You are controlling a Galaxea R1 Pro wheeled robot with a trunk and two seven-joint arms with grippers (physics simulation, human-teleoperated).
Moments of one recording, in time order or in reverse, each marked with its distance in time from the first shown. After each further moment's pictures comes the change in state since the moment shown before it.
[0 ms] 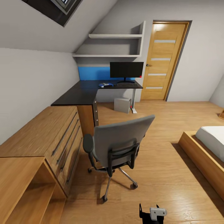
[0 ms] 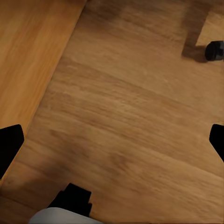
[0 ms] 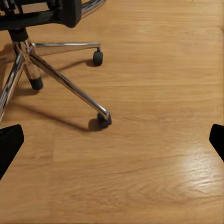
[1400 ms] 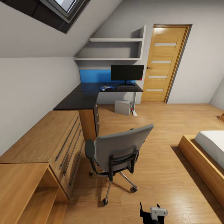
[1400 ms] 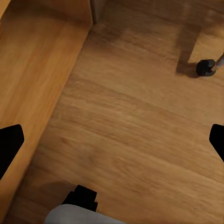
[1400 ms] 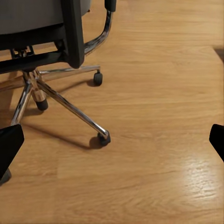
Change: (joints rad) left arm 0.000 0.015 -0.003 -0.012 -0.007 -0.005 0.001; right arm 0.000 0.000 0.000 0.007 -0.003 -0.044 0.000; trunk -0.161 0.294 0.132
